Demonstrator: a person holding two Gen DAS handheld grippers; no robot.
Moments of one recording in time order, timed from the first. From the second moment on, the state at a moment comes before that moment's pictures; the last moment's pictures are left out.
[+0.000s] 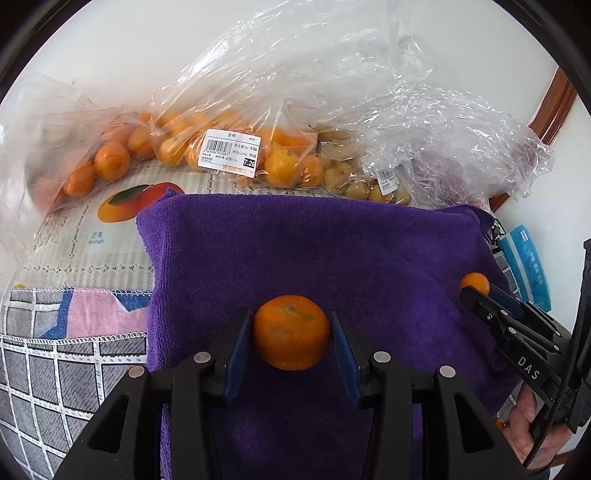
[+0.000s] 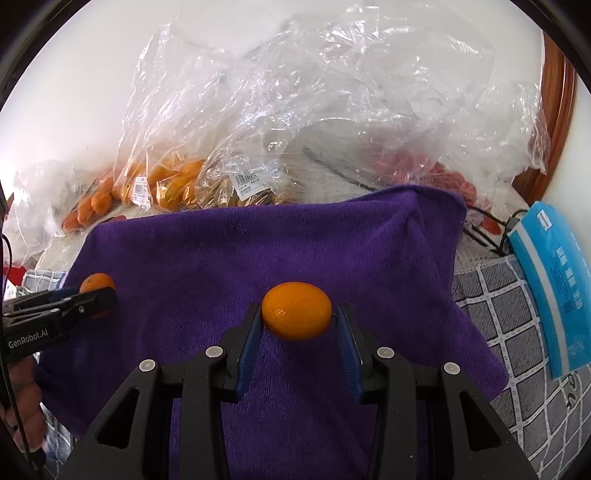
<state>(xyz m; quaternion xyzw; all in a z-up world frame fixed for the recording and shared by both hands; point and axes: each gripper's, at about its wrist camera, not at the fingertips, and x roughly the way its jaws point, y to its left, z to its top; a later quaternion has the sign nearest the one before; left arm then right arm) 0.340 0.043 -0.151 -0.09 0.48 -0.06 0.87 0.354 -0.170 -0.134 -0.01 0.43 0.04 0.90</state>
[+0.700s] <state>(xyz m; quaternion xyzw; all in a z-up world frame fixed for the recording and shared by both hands) 0.205 0.055 -0.071 -0.07 0.38 -0.04 0.92 0.224 -0.165 -0.046 0.00 0.35 0.01 0.94</state>
